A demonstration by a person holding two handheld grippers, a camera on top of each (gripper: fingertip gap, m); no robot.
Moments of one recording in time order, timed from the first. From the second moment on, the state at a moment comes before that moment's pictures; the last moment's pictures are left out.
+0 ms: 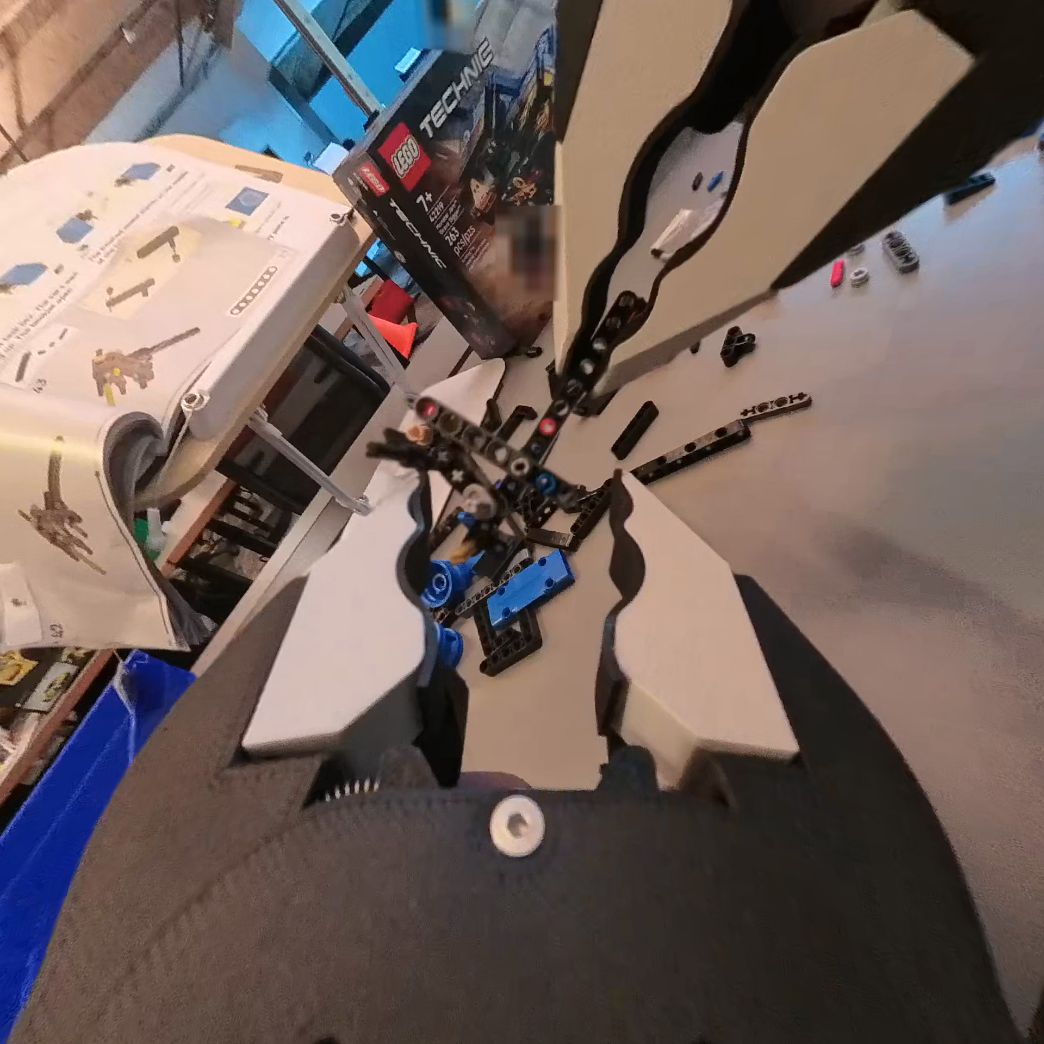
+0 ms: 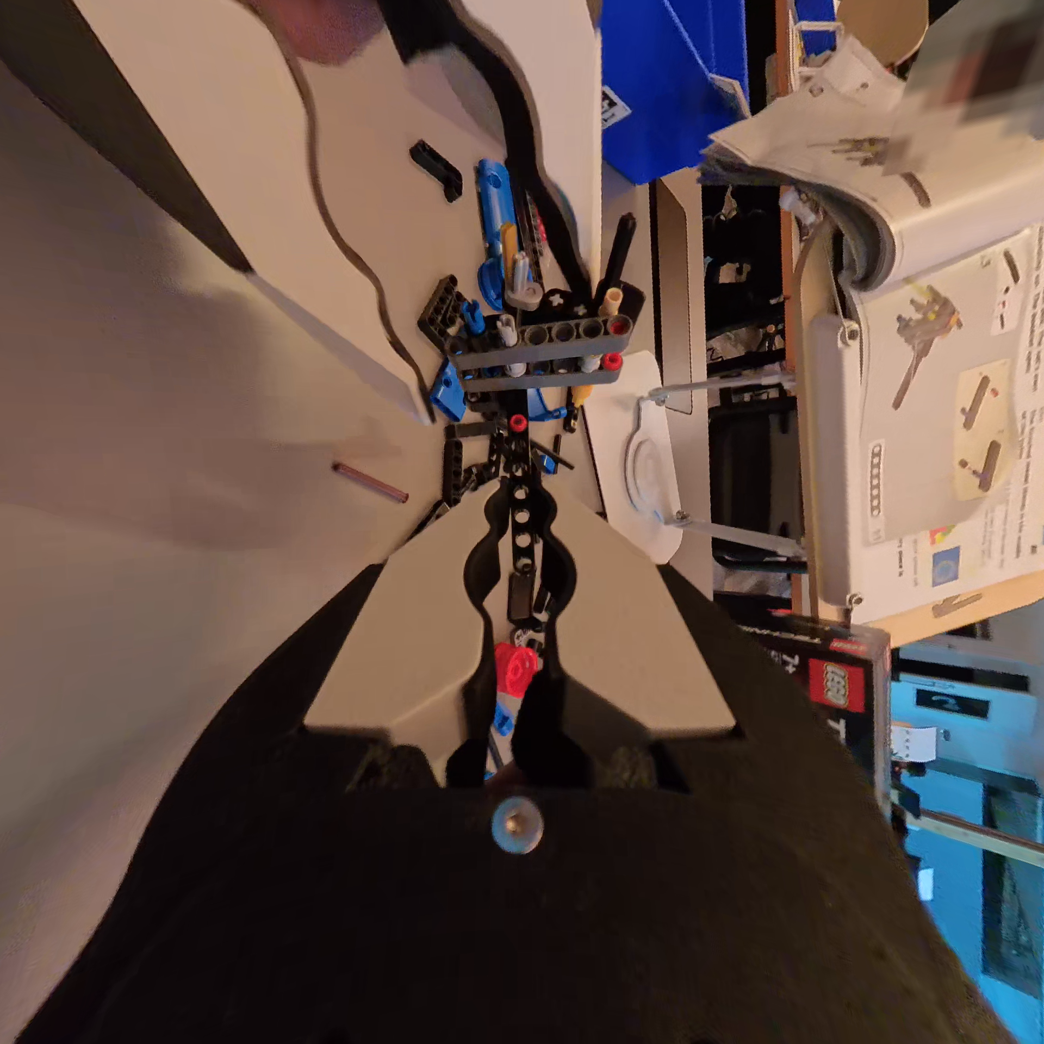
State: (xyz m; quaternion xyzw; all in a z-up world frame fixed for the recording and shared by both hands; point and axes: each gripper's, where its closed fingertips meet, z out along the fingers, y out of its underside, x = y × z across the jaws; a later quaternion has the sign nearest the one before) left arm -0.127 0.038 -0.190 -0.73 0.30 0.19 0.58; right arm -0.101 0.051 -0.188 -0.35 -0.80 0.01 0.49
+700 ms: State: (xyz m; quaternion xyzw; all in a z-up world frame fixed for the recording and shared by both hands) left arm -0.152 0.042 -0.153 -0.72 0.11 -0.03 0.68; right arm -0.105 0.061 -0.128 -0.39 -0.68 0.29 0.55
